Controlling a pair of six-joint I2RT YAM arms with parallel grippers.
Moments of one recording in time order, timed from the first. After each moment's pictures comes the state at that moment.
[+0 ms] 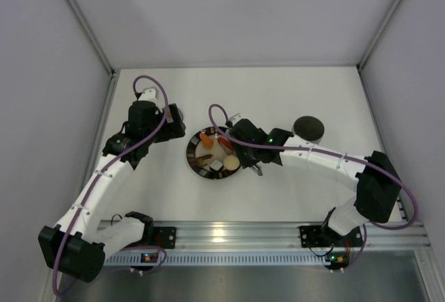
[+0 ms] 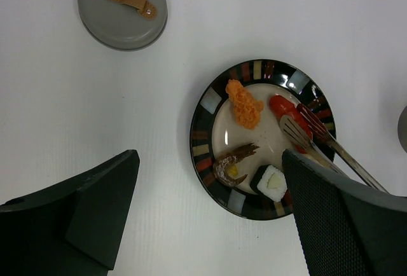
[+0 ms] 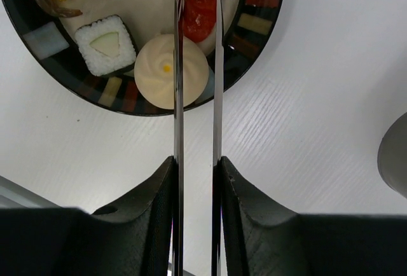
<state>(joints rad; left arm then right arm) -0.31 1.05 0.99 -0.56 -0.09 -0.42 0.96 1.52 1.18 -0.66 0.22 0.33</state>
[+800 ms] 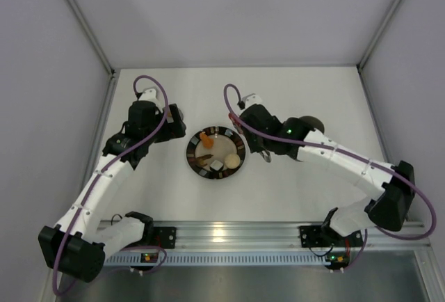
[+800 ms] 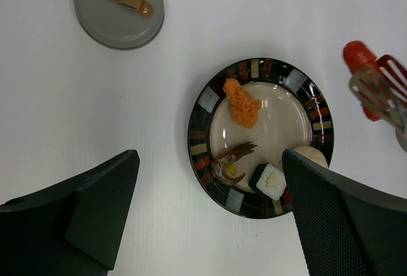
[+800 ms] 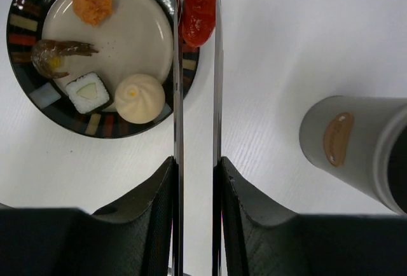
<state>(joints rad) -0.31 1.05 0.99 -0.56 -0.08 -0.42 0.94 1.44 1.33 -0.79 0.38 0.34</state>
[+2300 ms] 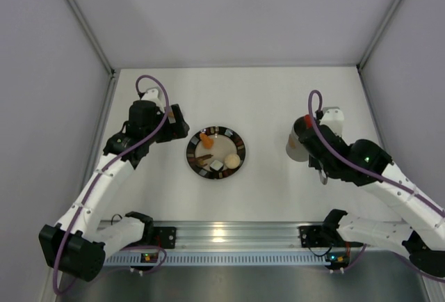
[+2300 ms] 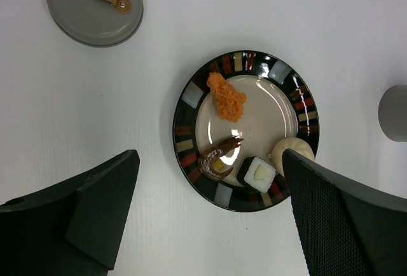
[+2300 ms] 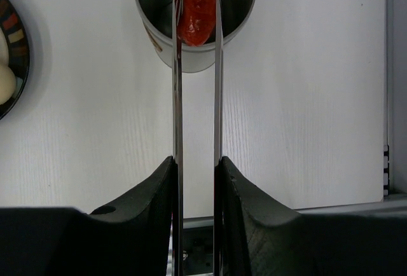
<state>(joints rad) -0.31 1.06 0.99 -0.55 -0.02 -0.42 0.85 0.93 1.22 -1.31 0.68 0.67</state>
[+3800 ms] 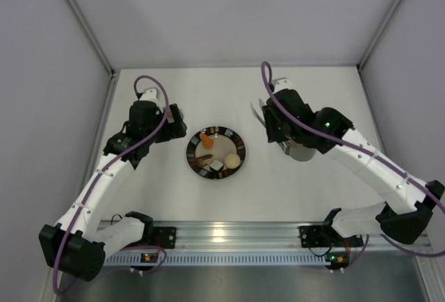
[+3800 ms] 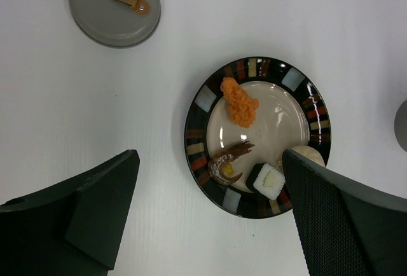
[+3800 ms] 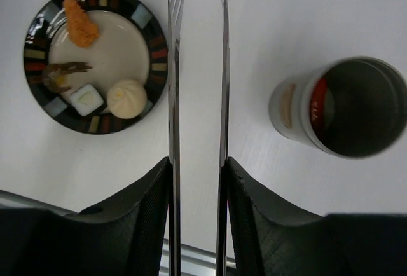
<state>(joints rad) -0.31 1.06 0.99 -0.55 -0.06 -0.43 0.85 1.26 1.50 -1.08 0.43 0.42</state>
